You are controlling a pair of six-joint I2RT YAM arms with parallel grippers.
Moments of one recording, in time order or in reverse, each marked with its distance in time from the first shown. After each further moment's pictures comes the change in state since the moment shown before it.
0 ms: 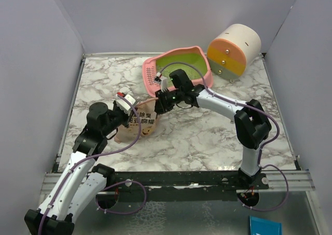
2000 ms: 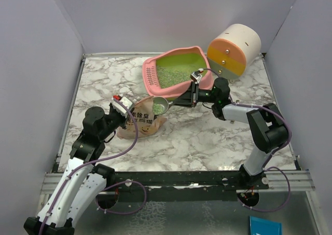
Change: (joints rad) left arm 0.000 -0.080 -0.018 -0.011 -0.043 0.004; right arm -0.323 -0.161 -0.595 1.181 -0.379 1.013
